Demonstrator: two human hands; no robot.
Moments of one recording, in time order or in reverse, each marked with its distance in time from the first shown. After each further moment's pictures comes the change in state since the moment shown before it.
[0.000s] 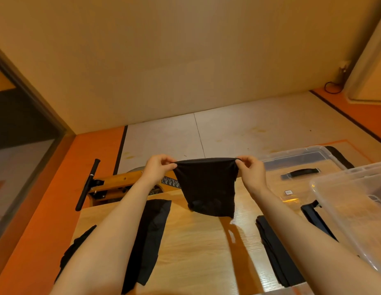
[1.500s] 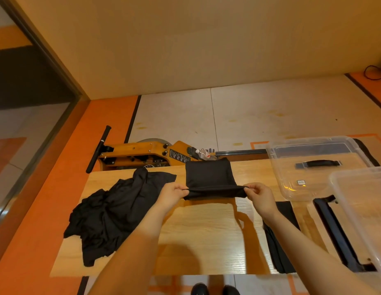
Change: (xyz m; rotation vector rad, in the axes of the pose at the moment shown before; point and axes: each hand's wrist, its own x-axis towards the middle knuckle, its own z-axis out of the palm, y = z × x) left_hand -0.087 -0.088 0.088 -0.168 -0.094 -0.427; right_hand -0.053 0.105 -0.016 -0.121 -0.312 0.256
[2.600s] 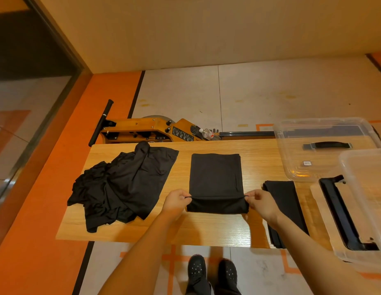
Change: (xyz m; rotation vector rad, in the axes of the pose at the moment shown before) left_hand -0.040 -0.078 0.052 0.087 0.018 -0.129; right_hand -0.032 0.071 0.000 -0.189 -0.199 0.157
